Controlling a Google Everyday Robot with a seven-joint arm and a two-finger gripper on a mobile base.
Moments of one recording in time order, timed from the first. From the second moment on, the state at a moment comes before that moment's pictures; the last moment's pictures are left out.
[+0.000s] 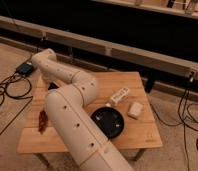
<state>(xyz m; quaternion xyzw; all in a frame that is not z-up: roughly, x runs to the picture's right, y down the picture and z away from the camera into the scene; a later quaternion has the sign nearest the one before) -0.306 -0.008 0.987 -0.28 0.11 0.47 0.83</state>
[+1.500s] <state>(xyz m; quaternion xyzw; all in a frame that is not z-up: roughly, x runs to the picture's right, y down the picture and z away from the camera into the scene) -0.223 -0.025 1.025 -0.21 0.19 0.50 0.82</state>
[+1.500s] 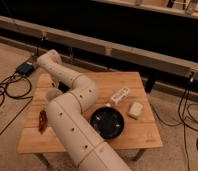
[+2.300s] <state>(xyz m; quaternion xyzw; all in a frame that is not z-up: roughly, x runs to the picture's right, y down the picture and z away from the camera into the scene) -0.181 -0.043 1.025 -0.19 0.21 0.55 0.79</state>
